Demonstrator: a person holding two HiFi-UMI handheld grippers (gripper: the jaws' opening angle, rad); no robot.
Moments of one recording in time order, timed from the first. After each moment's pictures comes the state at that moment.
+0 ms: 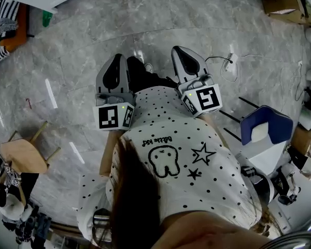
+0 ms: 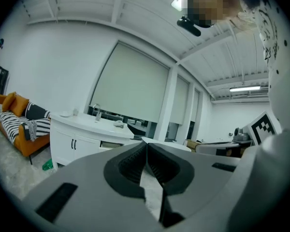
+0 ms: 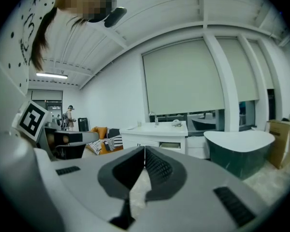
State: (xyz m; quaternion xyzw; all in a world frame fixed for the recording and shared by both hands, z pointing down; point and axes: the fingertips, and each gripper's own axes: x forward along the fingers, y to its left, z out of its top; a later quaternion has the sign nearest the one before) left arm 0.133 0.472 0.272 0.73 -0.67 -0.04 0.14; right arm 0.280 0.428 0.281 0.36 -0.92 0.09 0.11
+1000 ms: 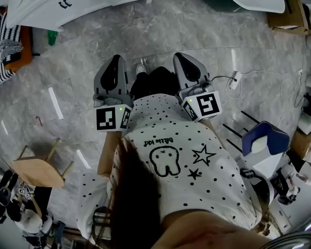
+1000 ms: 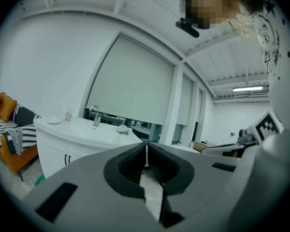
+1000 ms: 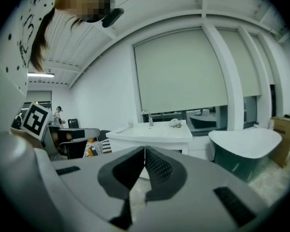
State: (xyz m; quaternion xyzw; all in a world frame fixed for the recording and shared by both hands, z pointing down) left arm -0.018 0.252 0.261 0.74 -0.66 -0.03 0.13; right arm 0.144 0.224 0.279 0.39 -0.91 0.11 0.11
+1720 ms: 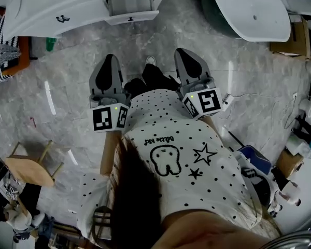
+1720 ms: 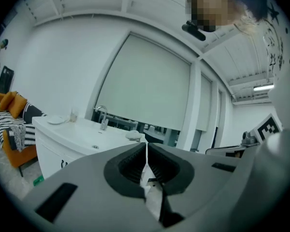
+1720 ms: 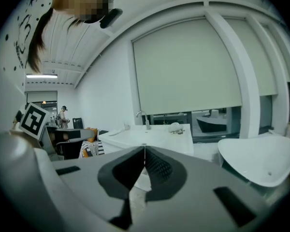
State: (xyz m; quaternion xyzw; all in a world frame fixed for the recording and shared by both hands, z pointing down) left arm -0.048 0.069 0.274 0.68 -0.72 -0.05 0.14; right arm 0.127 0.008 0.288 0.34 -0.93 0.10 0.12
